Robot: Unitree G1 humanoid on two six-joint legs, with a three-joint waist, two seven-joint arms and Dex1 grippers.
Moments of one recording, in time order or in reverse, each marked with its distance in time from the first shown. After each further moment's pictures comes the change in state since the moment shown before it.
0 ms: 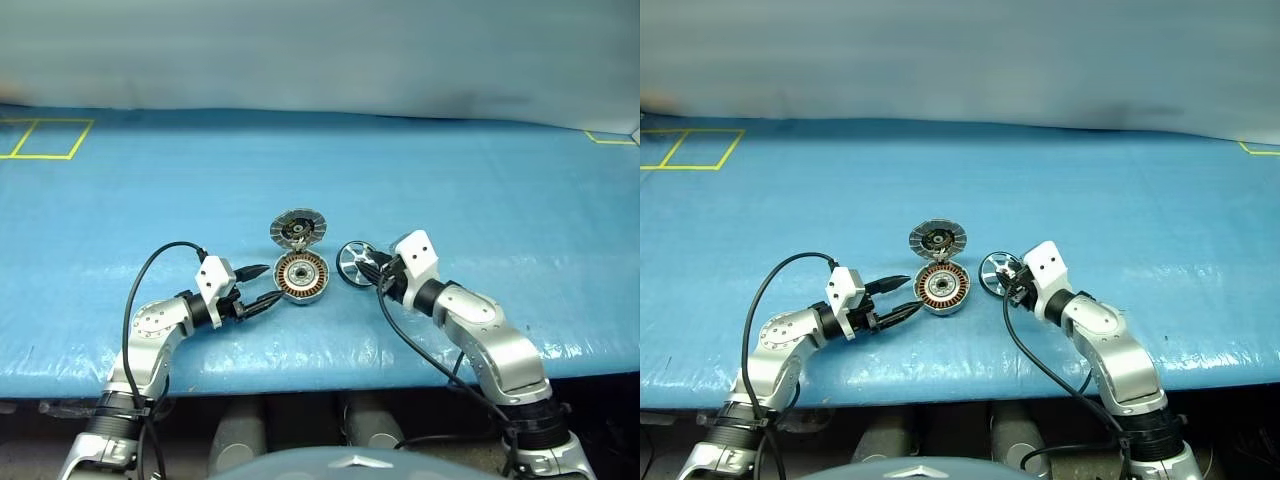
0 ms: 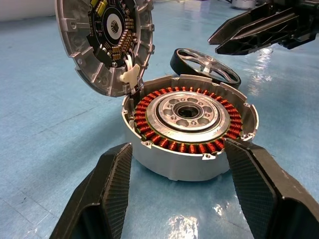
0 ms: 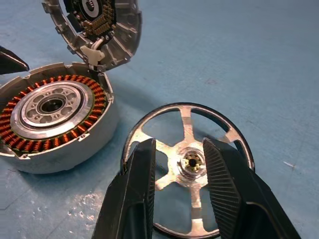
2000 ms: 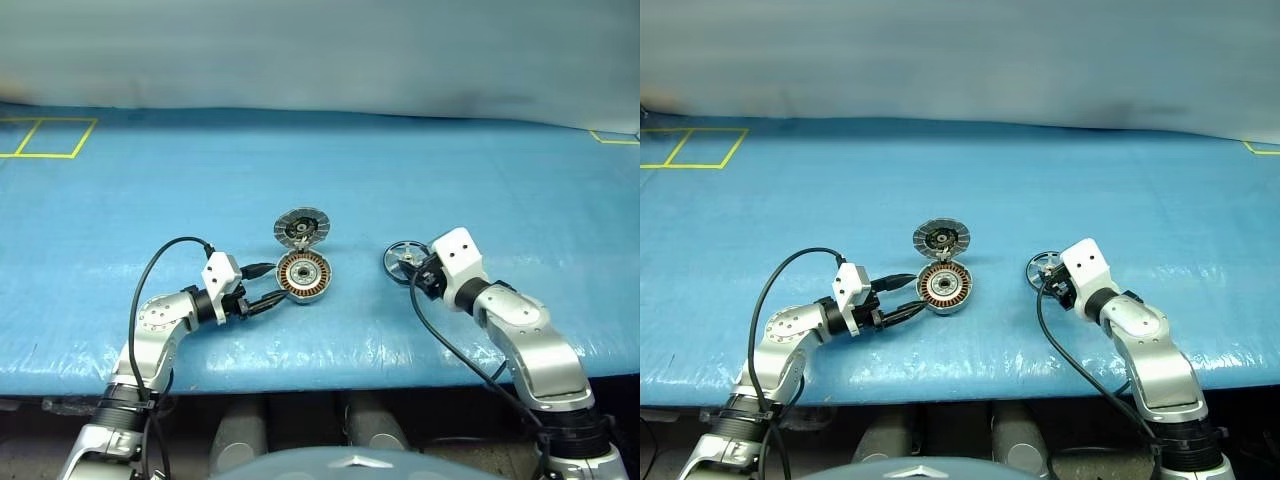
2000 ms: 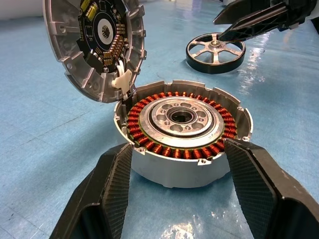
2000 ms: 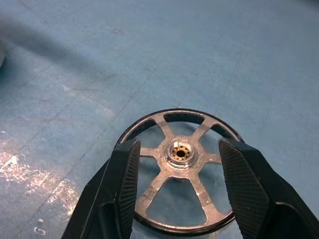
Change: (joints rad) left arm -0.038 -0.009 -0.015 0.011 0.005 0.018 -0.029; right arm 0.065 -0.112 -0.129 -0.030 -0.125 0.066 -0.030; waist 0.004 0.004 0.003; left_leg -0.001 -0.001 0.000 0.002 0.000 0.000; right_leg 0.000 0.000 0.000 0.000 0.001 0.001
